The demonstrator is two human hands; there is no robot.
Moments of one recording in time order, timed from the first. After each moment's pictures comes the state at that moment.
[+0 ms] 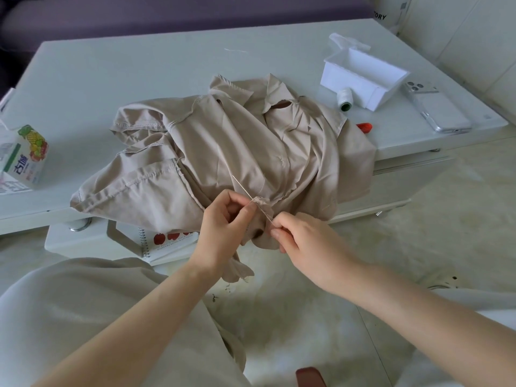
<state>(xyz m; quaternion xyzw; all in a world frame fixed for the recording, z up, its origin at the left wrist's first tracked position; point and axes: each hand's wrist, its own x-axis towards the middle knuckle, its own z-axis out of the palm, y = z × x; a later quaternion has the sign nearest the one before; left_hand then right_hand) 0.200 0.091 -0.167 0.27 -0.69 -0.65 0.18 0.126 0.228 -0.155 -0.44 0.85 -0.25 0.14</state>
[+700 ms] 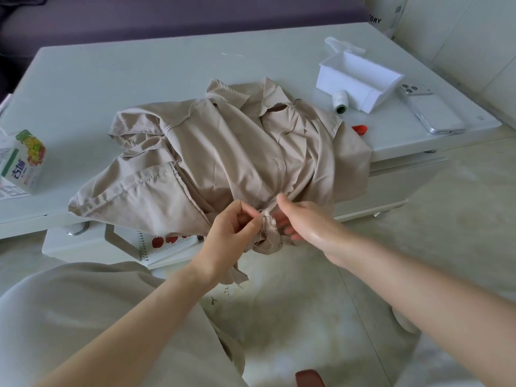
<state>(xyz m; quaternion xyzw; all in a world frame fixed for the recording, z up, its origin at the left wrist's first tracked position) 0.204 0.095 -0.167 0.22 -0.69 -0.69 0.08 0.103 0.205 -0.141 -0.12 0.84 -0.38 0.37</state>
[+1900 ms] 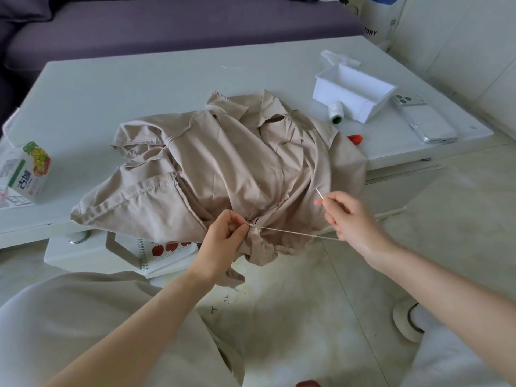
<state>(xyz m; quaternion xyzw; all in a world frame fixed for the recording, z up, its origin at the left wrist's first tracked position) 0.200 0.085 -0.181 0.27 -0.71 -0.64 0.09 0.066 0.256 -0.155 -0.17 0.81 -0.53 0.20</state>
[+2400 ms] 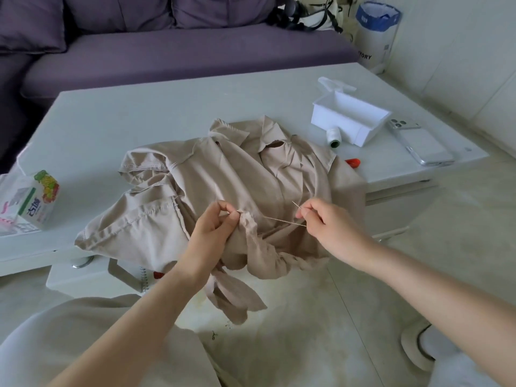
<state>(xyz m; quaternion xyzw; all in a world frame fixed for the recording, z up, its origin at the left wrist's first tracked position) 0.184 0.062 -0.144 0.25 -0.64 -0.71 0.15 0.059 0.230 -0.129 -0.31 0.87 -0.36 0.17</state>
